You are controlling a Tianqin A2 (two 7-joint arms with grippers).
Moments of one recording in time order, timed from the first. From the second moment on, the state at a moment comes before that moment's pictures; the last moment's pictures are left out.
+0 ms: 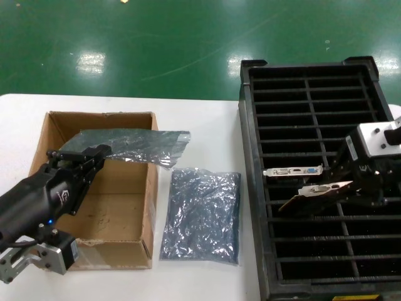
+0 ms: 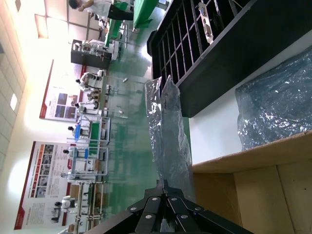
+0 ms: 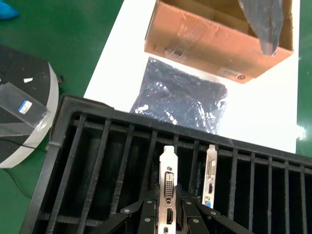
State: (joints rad) left arm 0.00 -0.87 1.65 -1.86 -1.52 0.22 0.64; right arm 1.27 0.60 -2.26 1.35 1.16 -1.56 0.19
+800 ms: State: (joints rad) left arm 0.00 -0.87 1.65 -1.86 -1.52 0.22 0.64; right arm 1.27 0.56 -2.29 1.29 1.17 -1.55 0.18
